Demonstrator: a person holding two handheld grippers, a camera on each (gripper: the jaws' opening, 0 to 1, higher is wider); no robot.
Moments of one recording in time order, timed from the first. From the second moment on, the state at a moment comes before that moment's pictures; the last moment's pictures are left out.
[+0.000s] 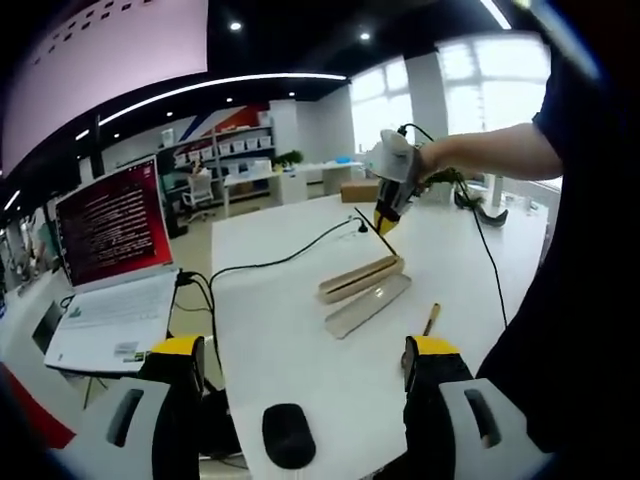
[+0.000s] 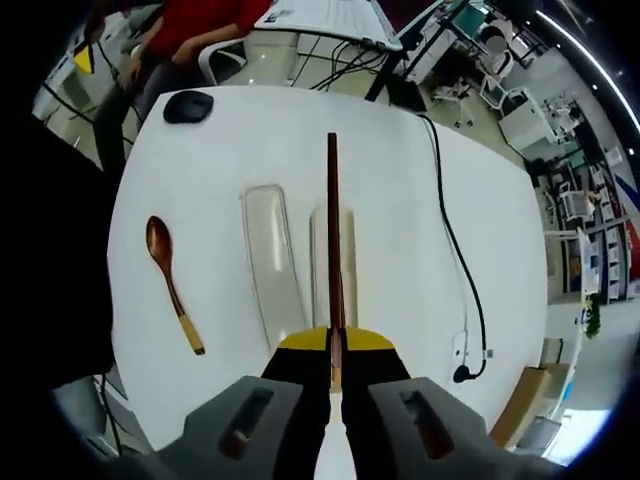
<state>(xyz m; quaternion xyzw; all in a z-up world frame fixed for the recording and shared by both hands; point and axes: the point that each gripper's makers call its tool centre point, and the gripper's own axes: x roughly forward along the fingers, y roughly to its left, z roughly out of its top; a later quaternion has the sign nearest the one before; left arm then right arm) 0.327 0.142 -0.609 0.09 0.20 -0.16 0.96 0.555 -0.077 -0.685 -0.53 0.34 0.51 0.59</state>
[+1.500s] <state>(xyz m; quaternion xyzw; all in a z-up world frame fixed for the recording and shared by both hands) 0.327 0.161 -0.616 0.09 0.22 -0.14 0.96 0.580 -0.060 -0.707 -0.53 0.35 0.52 0.57</state>
